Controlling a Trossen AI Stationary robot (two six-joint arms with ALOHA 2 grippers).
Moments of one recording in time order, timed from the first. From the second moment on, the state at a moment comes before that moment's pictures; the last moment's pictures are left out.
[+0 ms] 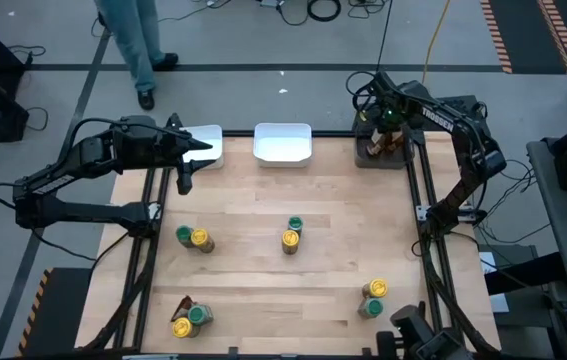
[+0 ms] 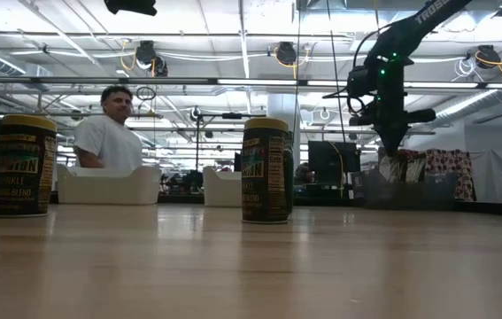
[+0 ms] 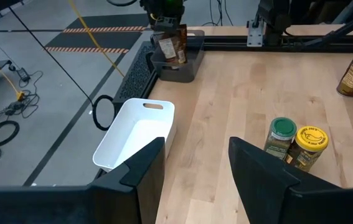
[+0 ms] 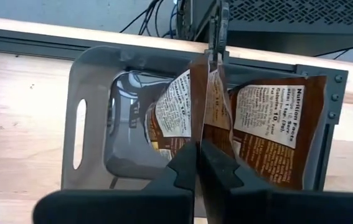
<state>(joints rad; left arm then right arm) 0.33 0.88 1.20 -0.78 0.00 0.17 -1.02 1.65 1.36 -1.06 0.18 0.46</state>
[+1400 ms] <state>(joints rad) 0.33 0.88 1.20 -0.78 0.00 0.17 -1.00 1.69 1.36 -0.95 0.08 0.48</state>
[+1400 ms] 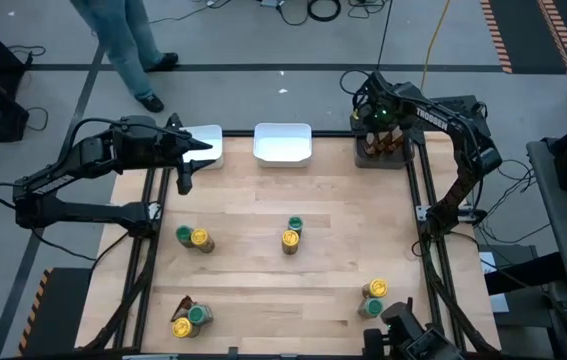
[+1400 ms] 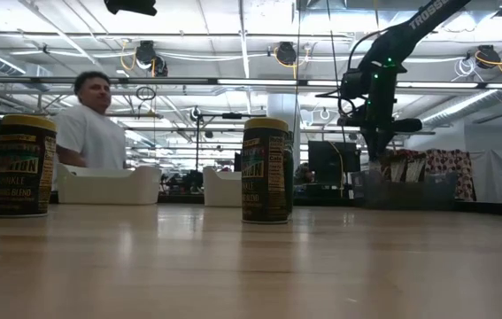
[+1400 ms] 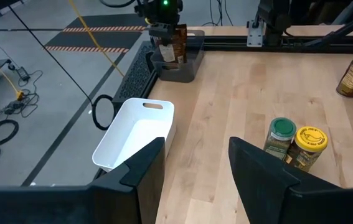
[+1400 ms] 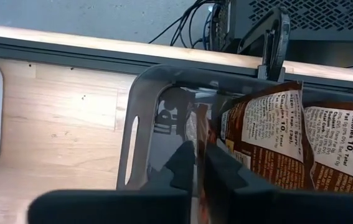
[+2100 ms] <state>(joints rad) 0.33 0.88 1.20 -0.80 0.00 0.16 -1.01 1.69 1.36 -0.93 0.21 0.47</state>
